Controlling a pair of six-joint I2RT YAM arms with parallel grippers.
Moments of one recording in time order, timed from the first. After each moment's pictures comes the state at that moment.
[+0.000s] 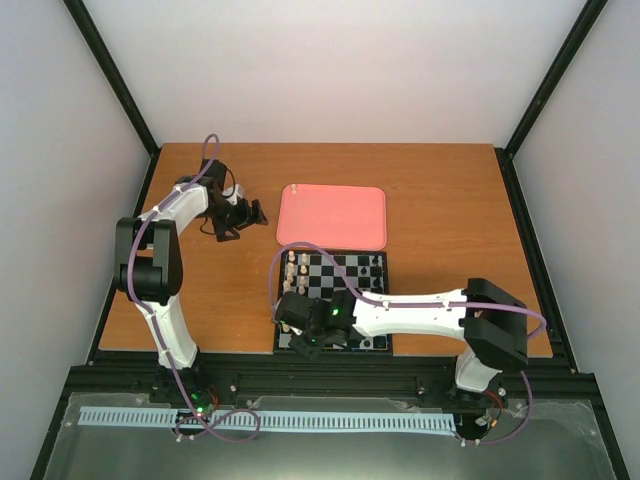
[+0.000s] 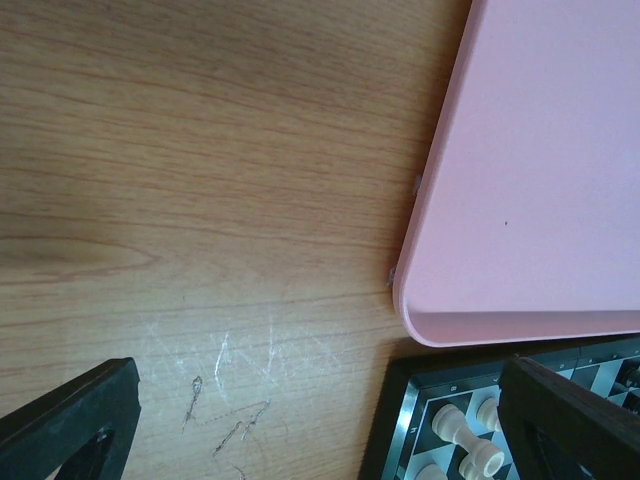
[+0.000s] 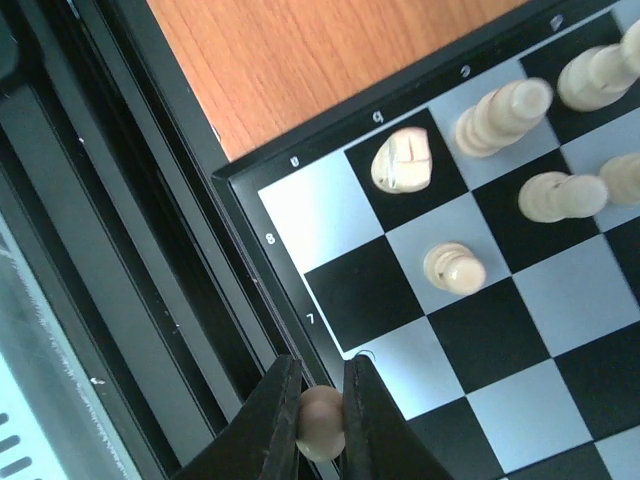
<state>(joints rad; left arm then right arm) -0.07 1.91 1.40 -0.80 0.42 -0.37 1.32 1.64 1.12 -0.64 0.01 0.26</state>
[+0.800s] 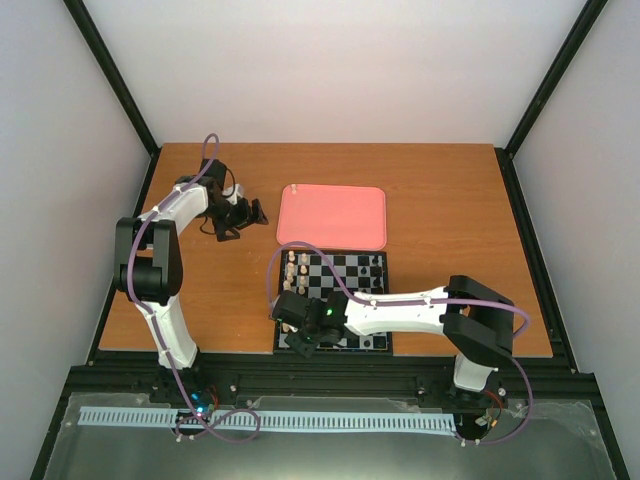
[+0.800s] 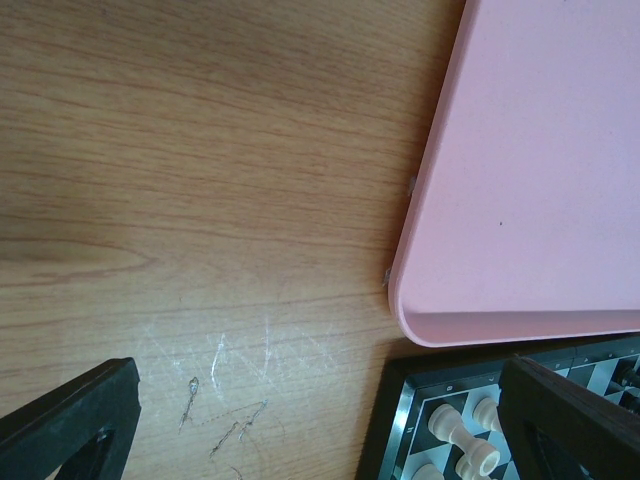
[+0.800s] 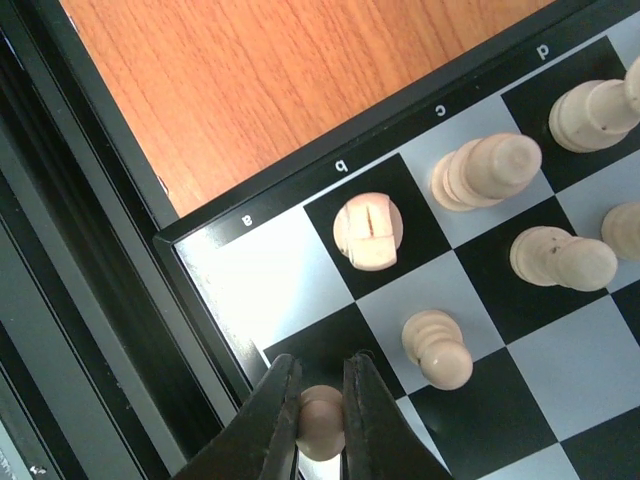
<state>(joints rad) -0.07 1.91 1.40 -0.80 0.42 -0.37 1.29 1.72 1.09 -0.52 0.03 0.27</state>
